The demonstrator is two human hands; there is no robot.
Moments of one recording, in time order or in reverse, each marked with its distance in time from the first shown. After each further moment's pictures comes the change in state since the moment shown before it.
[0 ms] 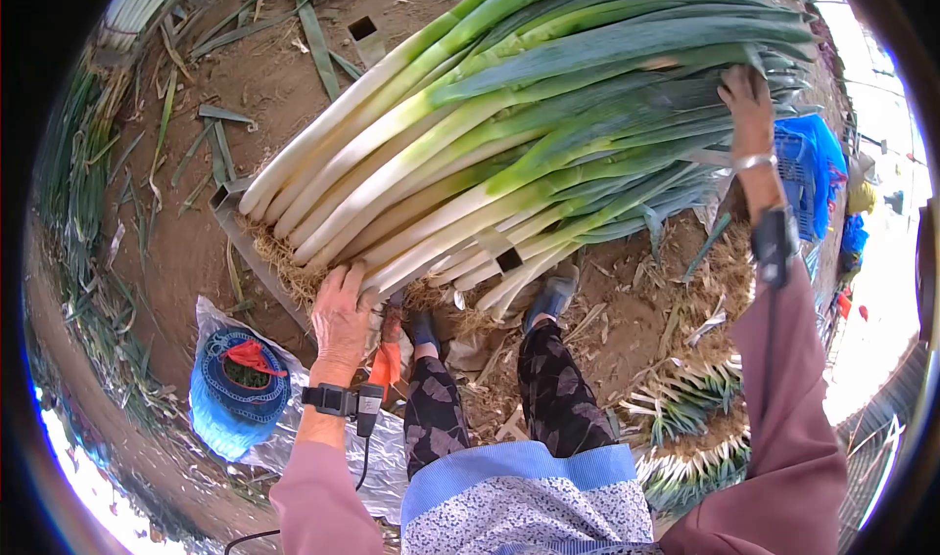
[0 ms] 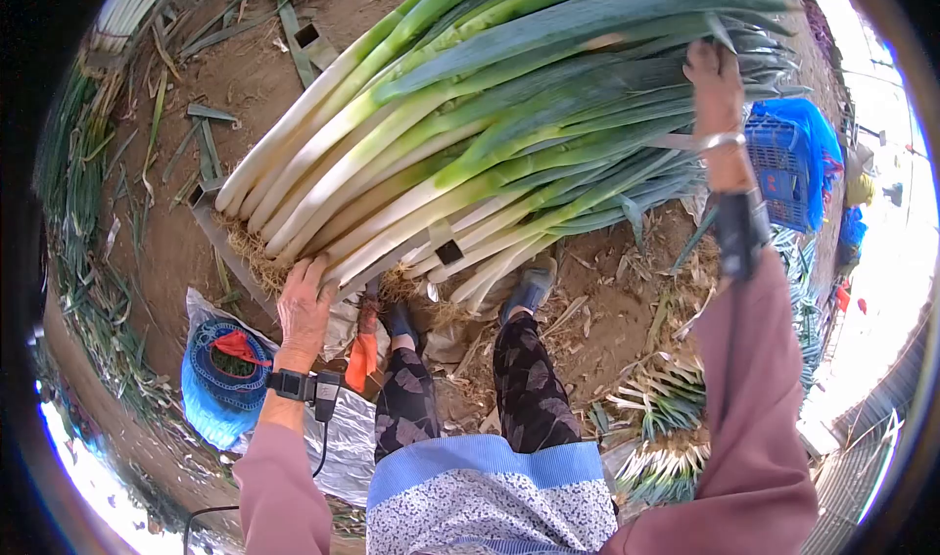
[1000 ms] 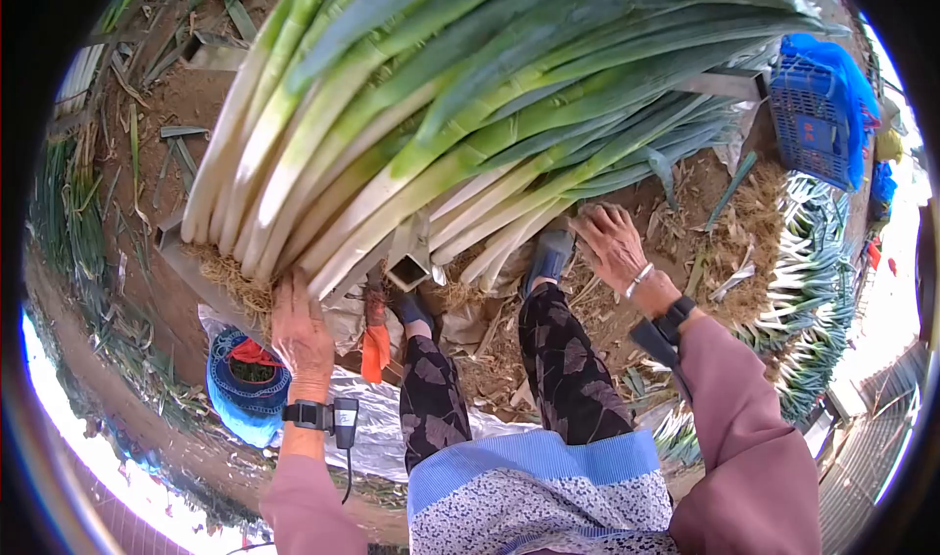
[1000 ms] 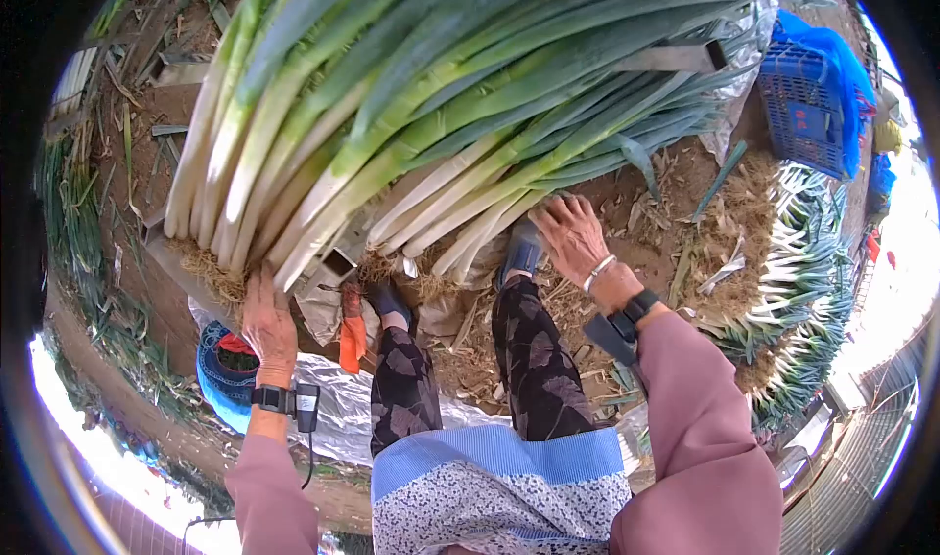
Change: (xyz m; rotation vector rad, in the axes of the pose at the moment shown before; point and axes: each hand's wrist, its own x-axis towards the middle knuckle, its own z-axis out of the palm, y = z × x) left_hand -0.013 0.001 0.026 0.382 0.019 -0.031; right_hand -0.273 0.133 0.022 -0.644 -0.878 -0.361
